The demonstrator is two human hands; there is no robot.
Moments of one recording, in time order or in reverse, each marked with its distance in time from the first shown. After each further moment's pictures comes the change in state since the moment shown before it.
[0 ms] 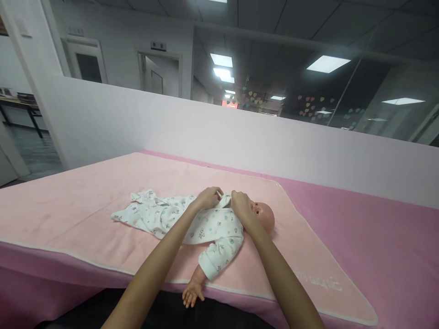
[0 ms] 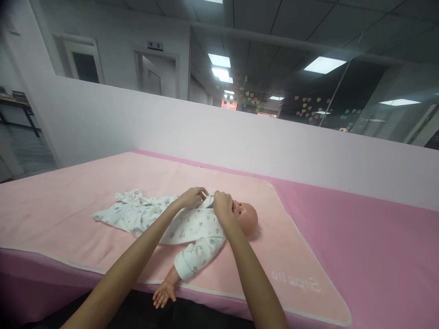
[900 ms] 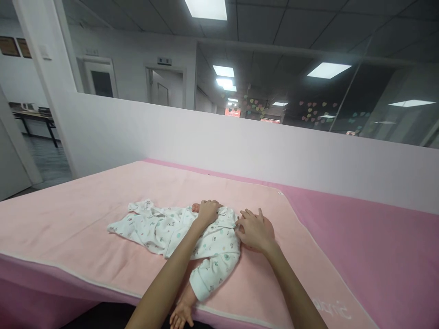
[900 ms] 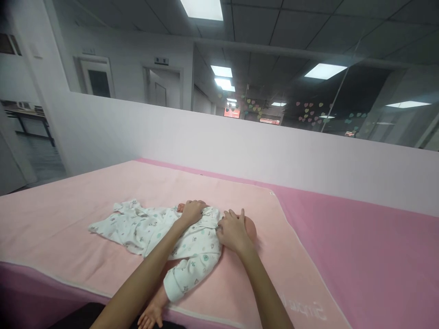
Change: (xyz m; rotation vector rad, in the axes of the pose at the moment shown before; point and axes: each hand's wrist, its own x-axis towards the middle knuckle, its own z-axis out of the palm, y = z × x) left_hand 0.003 0.003 0.035 0.331 0.082 0.041; right_hand -0.047 0.051 0.004 0.312 0.097 -0.235
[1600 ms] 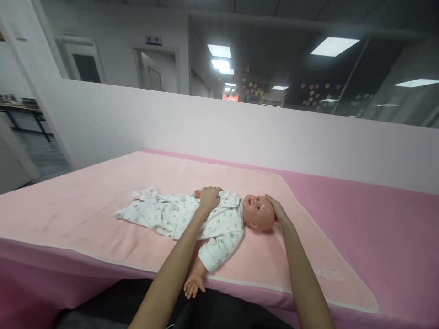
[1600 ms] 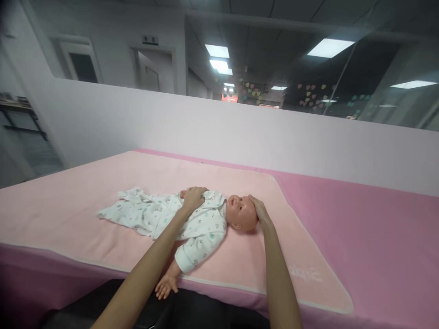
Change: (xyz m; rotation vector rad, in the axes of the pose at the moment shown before) left_hand -0.011 0.002 -0.001 -0.048 0.081 -0.083; right_hand -0.017 0.092 0.038 1.401 0.175 0.729
